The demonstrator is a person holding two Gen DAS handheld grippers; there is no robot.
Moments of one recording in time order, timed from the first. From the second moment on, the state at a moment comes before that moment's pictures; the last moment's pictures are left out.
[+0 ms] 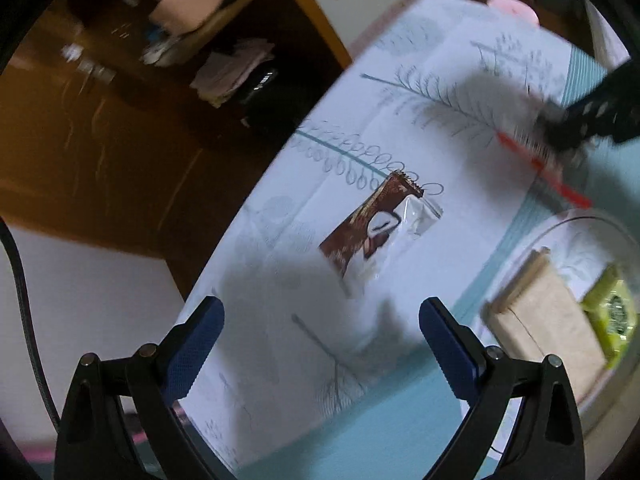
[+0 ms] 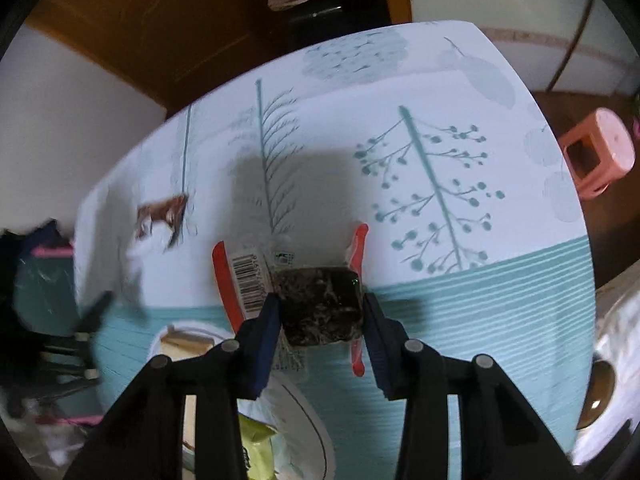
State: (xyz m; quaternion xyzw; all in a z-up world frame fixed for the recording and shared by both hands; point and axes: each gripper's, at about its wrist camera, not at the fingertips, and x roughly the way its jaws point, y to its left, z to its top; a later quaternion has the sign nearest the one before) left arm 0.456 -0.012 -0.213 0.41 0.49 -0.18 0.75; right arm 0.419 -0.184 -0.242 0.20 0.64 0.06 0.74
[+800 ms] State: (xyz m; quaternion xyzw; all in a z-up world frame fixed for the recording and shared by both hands) left arm 0.528 -0.031 -0.240 0.26 0.59 -0.29 0.71; right arm 0.410 -0.239 -0.241 0.28 0.61 0.10 0.74
